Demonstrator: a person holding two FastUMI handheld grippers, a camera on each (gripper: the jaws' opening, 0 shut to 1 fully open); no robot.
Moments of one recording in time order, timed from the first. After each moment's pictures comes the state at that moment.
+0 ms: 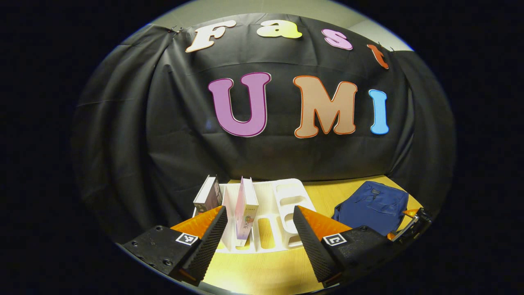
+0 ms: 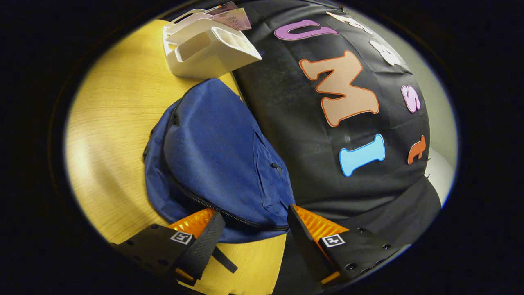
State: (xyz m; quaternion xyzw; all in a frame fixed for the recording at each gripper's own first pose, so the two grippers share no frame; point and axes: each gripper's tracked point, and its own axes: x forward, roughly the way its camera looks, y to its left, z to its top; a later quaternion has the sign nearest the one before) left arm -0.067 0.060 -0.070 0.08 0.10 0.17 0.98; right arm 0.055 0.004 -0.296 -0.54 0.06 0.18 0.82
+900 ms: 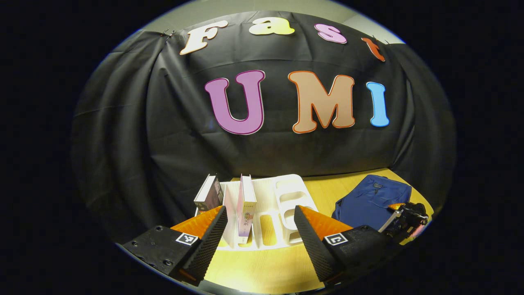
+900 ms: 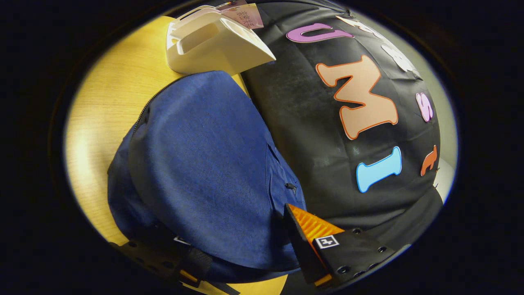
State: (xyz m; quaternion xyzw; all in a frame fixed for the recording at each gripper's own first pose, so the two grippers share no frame) left arm -0.071 0.049 -0.075 0.10 0.12 0.19 0.97; right arm 0.108 0.054 -0.333 -0.54 0.04 0.23 0.81
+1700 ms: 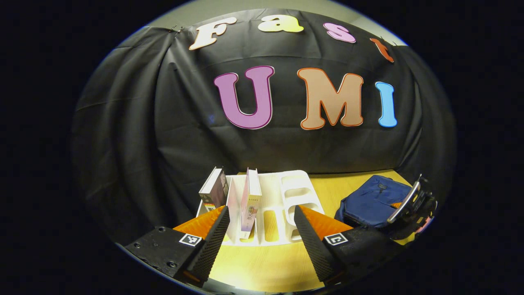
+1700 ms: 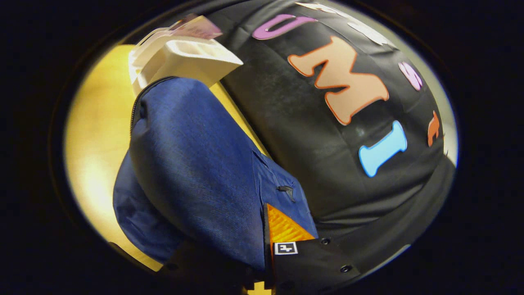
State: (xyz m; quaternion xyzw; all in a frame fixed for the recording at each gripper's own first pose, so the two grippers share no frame) left arm -0.080 0.058 -0.083 0.08 0.12 0.22 0.97; right arm 0.120 0.049 -0.298 -0.41 0.11 0.24 0.88
